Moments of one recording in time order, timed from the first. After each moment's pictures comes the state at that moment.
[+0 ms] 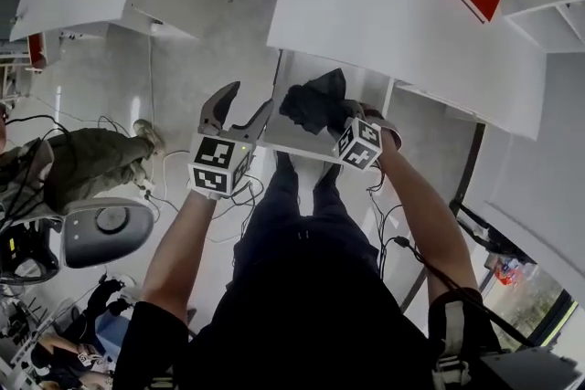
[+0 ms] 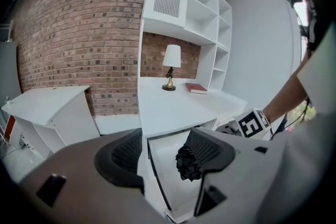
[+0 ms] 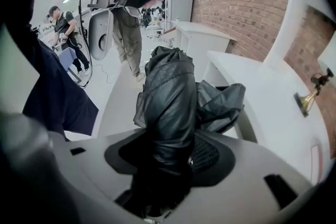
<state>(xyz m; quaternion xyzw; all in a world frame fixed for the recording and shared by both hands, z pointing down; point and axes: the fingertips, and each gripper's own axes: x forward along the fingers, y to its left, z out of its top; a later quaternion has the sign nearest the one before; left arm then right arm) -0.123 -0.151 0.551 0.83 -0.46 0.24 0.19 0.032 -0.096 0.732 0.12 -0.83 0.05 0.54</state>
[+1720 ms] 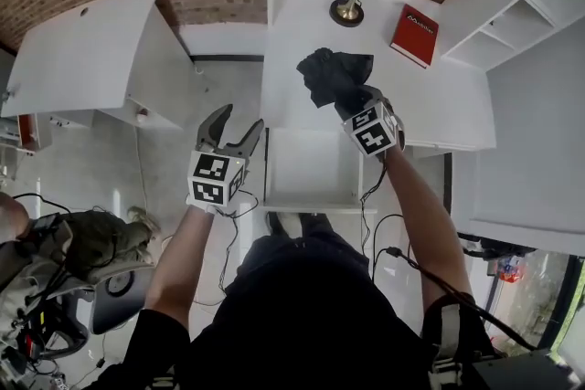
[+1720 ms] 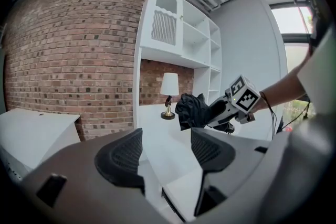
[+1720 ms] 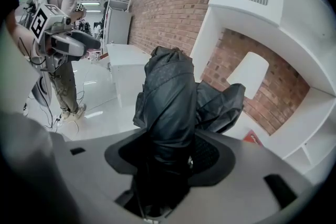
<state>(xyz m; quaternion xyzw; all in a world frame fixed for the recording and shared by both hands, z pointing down) -0.144 -0.254 0.430 0.88 -0.43 0.16 0.11 0.080 -0.293 0.504 0.44 -0.78 0.07 0.44</state>
